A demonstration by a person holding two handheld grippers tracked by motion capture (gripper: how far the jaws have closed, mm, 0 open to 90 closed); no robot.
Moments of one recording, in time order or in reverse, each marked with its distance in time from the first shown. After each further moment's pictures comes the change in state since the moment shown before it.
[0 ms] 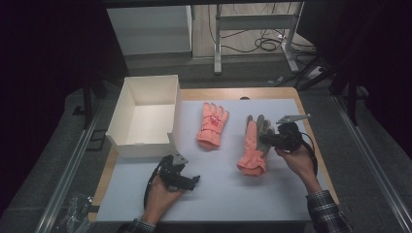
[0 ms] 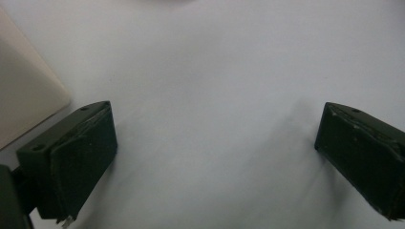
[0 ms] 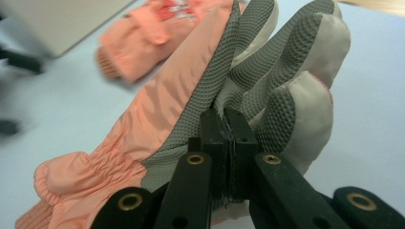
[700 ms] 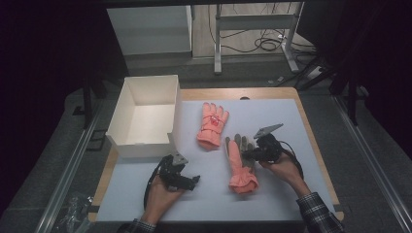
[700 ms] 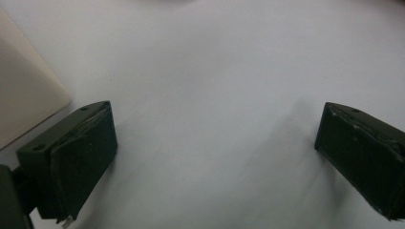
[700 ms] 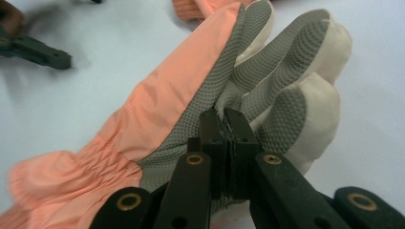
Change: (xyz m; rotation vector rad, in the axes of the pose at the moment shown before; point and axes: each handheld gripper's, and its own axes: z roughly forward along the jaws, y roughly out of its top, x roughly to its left) left arm 0.000 0.000 0.000 -0.001 0.000 0.000; right arm 0.030 -0.013 0.051 0.154 0.165 -0.155
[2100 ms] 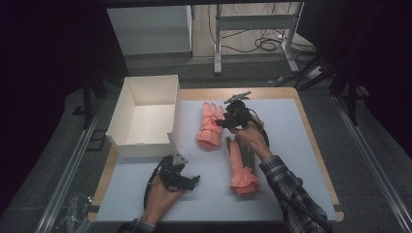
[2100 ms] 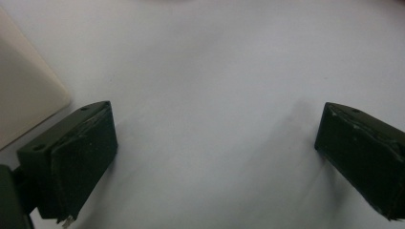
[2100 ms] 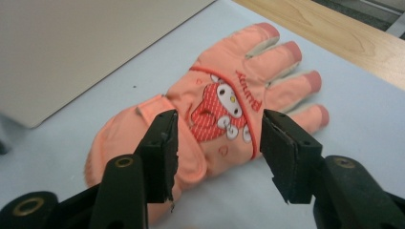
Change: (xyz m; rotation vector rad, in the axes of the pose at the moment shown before) left arm 0.000 0.000 0.000 0.000 0.000 0.000; right arm -0.023 0.125 0.061 -0.094 -0.180 0.030
